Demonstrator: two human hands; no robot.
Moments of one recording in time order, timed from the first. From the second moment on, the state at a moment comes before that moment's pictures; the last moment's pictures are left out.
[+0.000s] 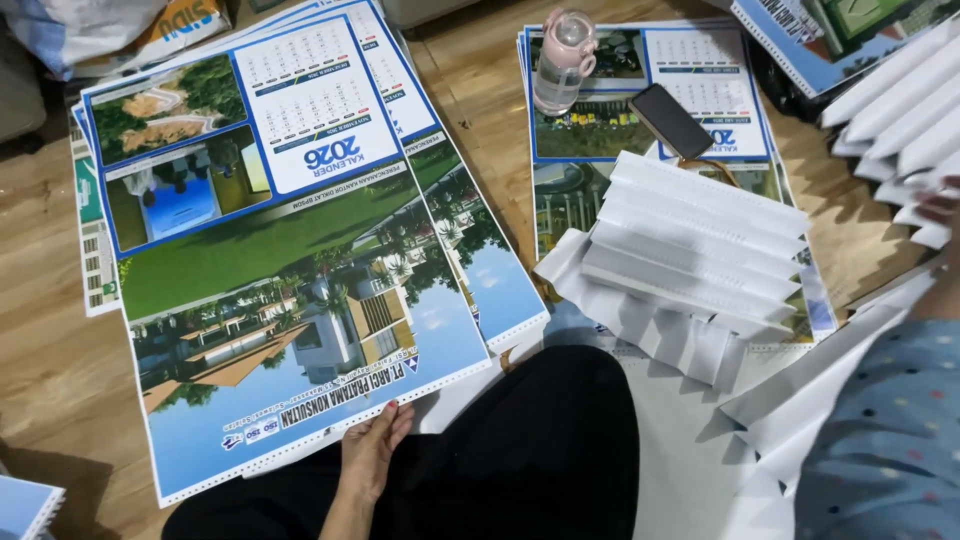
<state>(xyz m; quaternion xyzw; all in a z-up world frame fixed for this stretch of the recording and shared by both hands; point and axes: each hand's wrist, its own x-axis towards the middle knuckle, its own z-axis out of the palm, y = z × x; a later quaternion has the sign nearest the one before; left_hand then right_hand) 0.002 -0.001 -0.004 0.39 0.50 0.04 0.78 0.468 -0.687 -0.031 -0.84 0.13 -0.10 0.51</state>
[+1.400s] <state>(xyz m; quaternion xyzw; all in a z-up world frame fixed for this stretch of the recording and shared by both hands) 0.000 -0.016 -0.017 0.35 0.45 0.07 0.82 0.263 -0.363 -0.033 -0.99 -0.16 -0.01 -0.01</state>
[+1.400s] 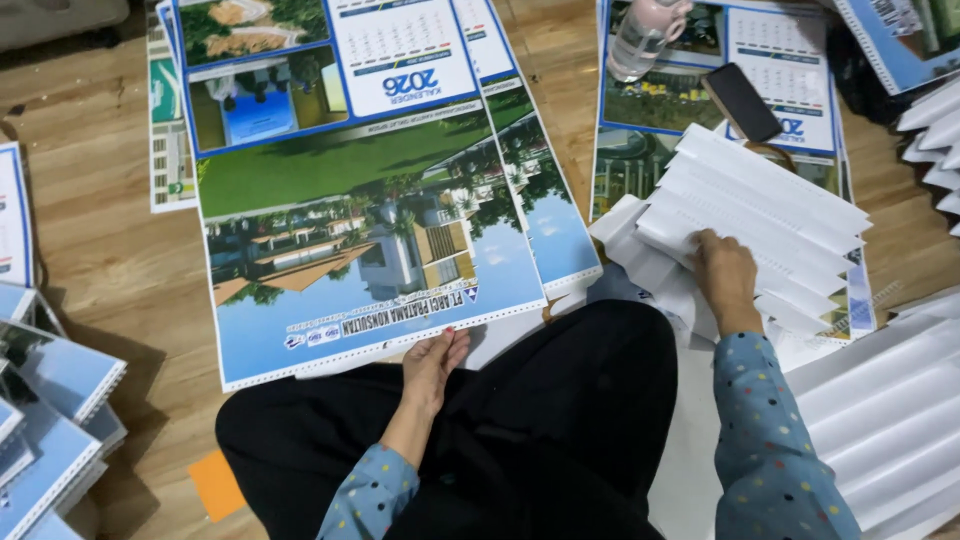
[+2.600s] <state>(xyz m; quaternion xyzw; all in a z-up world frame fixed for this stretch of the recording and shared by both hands) -0.010 -0.027 -0.013 0.26 0.44 0.10 0.86 0.072 -0.129 -0.040 -0.42 0.38 0.23 0.79</state>
